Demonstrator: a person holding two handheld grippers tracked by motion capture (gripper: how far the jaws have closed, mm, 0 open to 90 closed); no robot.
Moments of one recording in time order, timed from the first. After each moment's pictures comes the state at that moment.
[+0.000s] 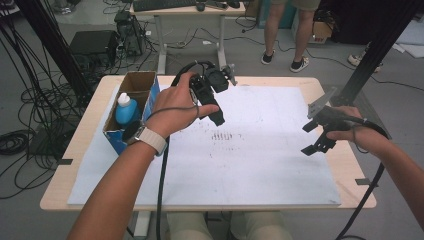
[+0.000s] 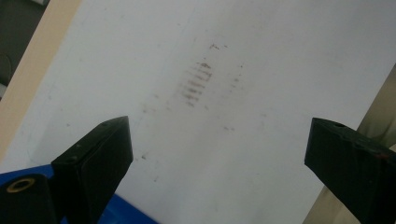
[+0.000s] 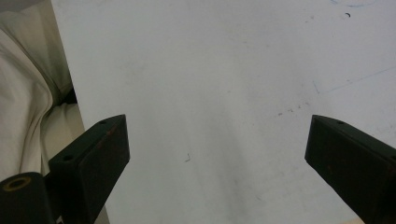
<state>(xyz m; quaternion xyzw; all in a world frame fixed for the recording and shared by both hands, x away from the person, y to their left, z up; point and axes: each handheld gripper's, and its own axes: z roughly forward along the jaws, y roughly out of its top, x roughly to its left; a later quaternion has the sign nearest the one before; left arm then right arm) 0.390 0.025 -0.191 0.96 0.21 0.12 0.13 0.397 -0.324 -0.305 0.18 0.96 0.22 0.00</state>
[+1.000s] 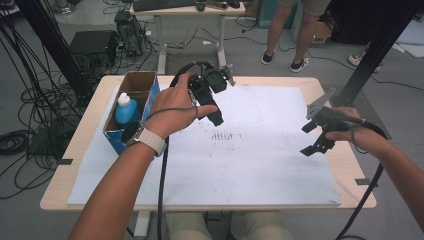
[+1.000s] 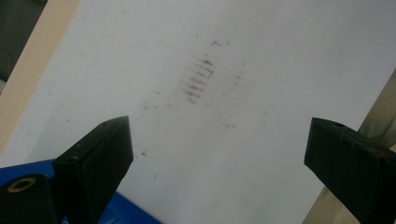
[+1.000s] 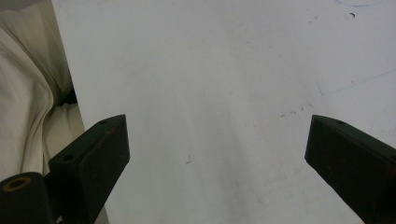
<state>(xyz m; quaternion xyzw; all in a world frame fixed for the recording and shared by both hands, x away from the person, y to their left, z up) 0.390 0.027 -0.191 0.96 0.22 0.12 0.13 0.402 -0.321 -0.310 0.15 0.96 0.24 0.01</state>
